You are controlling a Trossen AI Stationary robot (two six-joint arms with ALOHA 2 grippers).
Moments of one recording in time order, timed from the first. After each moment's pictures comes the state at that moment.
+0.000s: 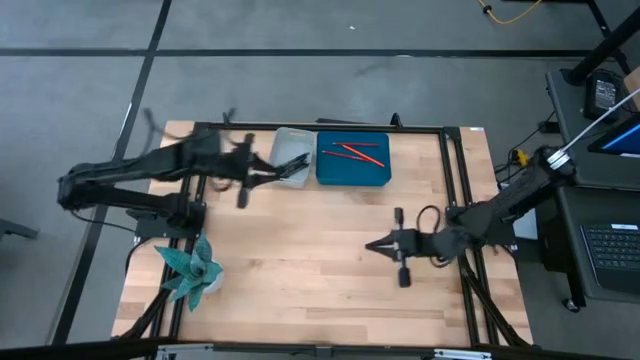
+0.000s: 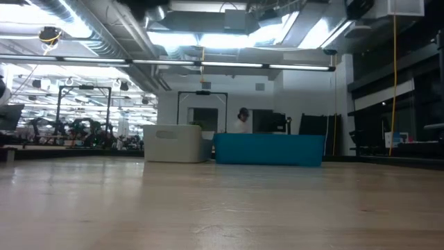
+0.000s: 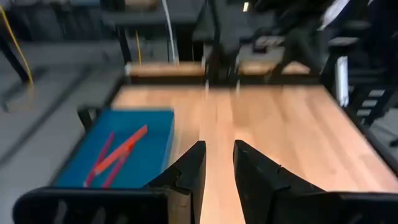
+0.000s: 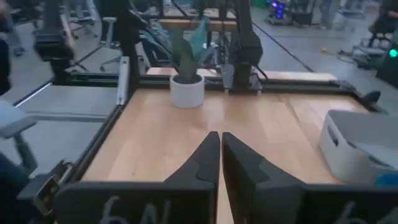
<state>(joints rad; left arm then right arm) 0.24 0.91 0.88 -0.30 0.18 0.08 0.61 1.18 0.61 0.36 0.58 0.12</state>
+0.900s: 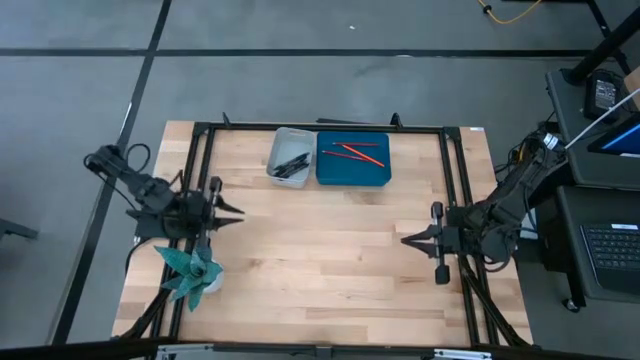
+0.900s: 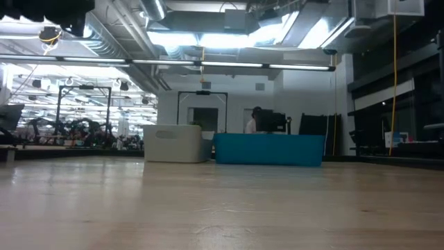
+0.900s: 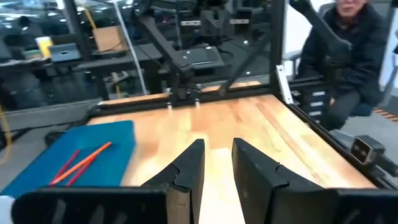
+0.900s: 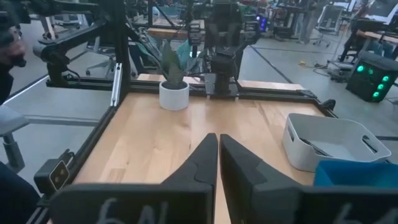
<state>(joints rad) -0.55 0.26 0.35 -0.18 -0.51 0.05 0.91 0.84 0.62 -0.03 0.92 0.15</state>
